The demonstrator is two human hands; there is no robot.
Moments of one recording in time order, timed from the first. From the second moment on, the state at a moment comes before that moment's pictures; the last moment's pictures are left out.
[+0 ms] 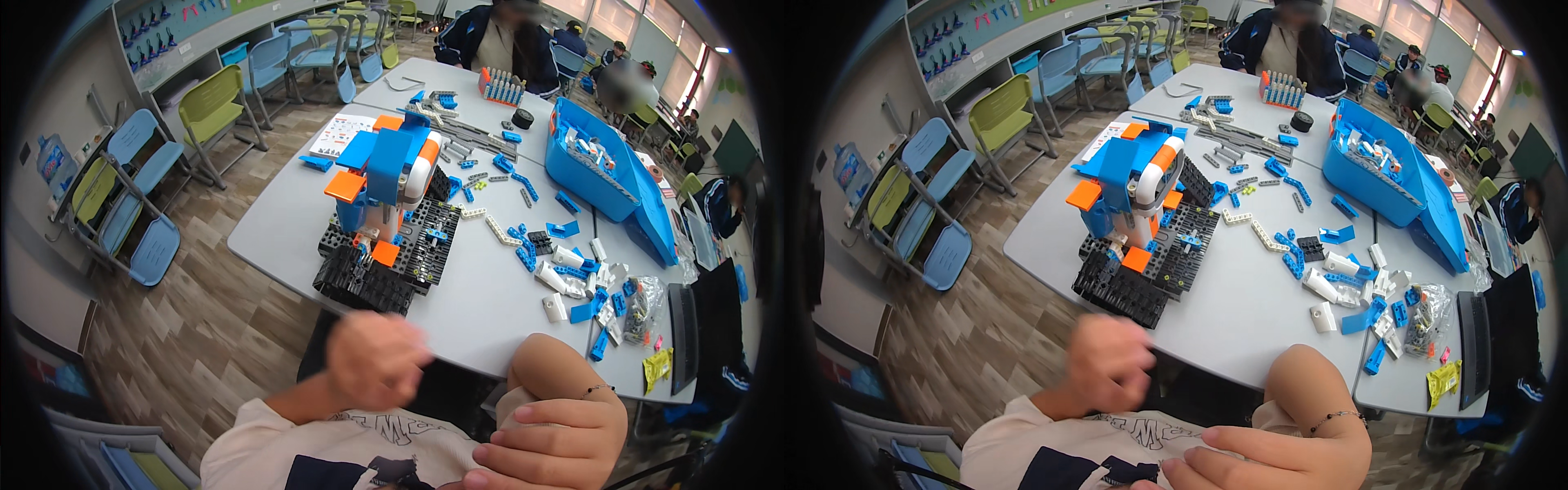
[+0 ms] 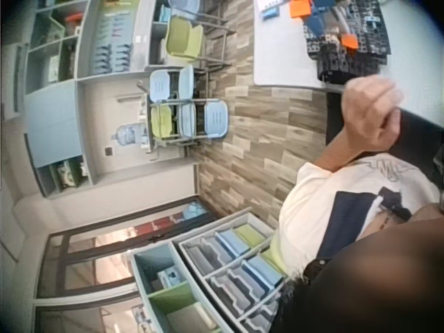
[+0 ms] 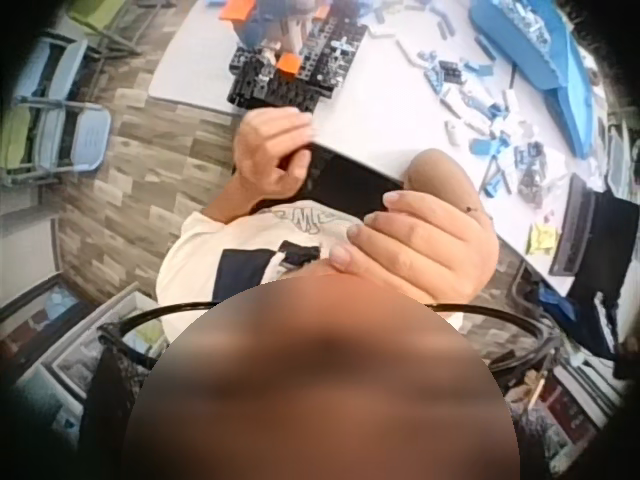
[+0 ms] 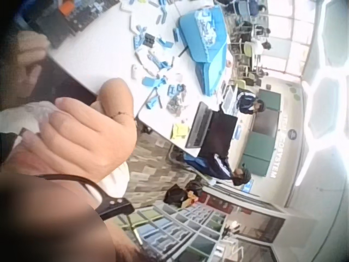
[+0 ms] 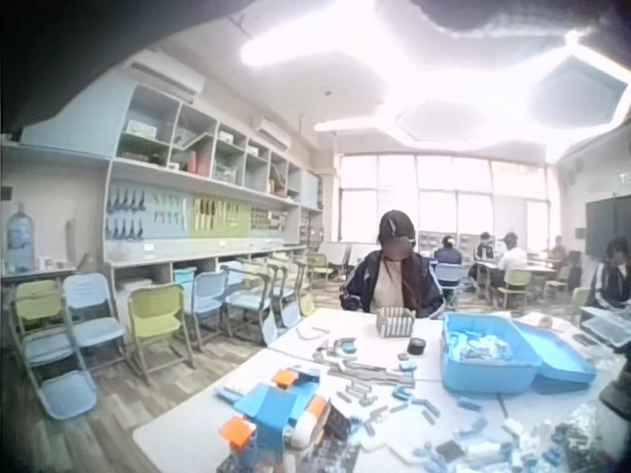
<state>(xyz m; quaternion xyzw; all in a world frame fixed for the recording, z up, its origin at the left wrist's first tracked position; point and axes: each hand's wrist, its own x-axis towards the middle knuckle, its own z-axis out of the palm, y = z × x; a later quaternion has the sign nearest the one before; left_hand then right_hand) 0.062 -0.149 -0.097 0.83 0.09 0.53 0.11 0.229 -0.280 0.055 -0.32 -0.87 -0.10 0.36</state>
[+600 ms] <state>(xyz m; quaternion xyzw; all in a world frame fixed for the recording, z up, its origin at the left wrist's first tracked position) 0.053 -0.076 -0.145 0.79 0.24 0.46 0.33 0.226 -0.246 0.017 -0.17 -0.91 -0.03 0.39</state>
